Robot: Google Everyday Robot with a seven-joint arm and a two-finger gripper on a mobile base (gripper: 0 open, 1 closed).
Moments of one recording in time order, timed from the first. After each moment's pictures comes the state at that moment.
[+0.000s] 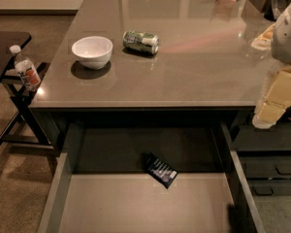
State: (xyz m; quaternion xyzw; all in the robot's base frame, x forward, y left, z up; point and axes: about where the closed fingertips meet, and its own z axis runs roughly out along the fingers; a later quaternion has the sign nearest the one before) arm 0.438 -0.217 0.976 -0.60 0.78 -0.03 0.16
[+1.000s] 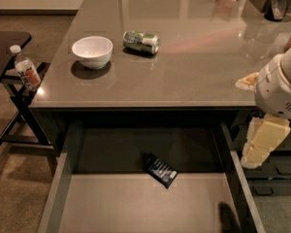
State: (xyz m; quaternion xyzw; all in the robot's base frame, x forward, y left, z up) arm 0.409 -0.207 0.899 -0.62 0.77 0.00 0.16
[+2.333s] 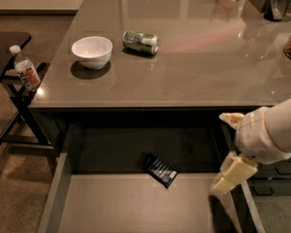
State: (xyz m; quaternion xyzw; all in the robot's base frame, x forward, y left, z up) arm 0.397 -0.174 0.813 -0.58 0.77 0.09 0.24
